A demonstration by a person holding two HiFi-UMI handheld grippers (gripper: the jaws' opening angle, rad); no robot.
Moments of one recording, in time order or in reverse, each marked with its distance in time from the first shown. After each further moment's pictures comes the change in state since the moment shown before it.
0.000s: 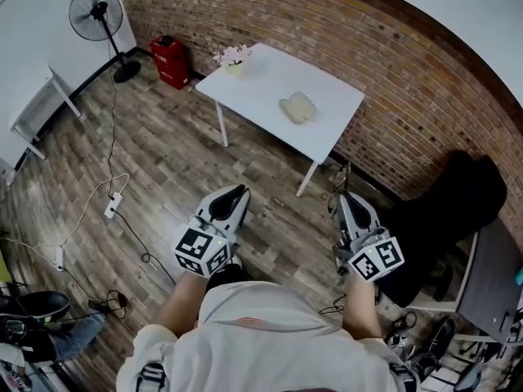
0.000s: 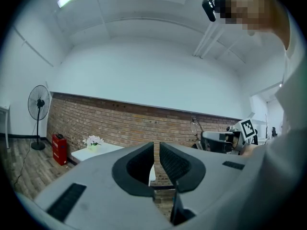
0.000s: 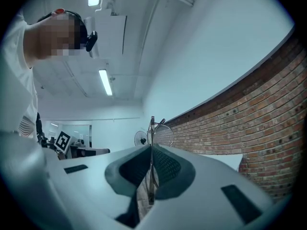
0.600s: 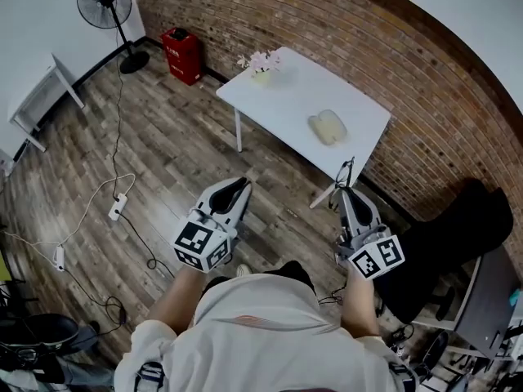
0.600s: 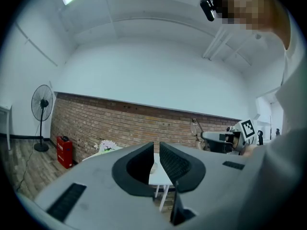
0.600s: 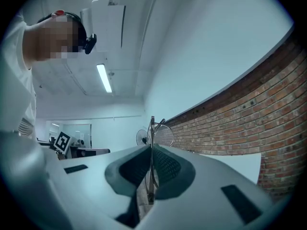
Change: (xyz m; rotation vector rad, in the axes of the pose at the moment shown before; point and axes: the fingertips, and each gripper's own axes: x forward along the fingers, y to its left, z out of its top) left arm 0.020 0.167 0.029 -0.012 -0.012 0.025; right arm 0.175 0.019 -0.011 0.004 0.013 0.024
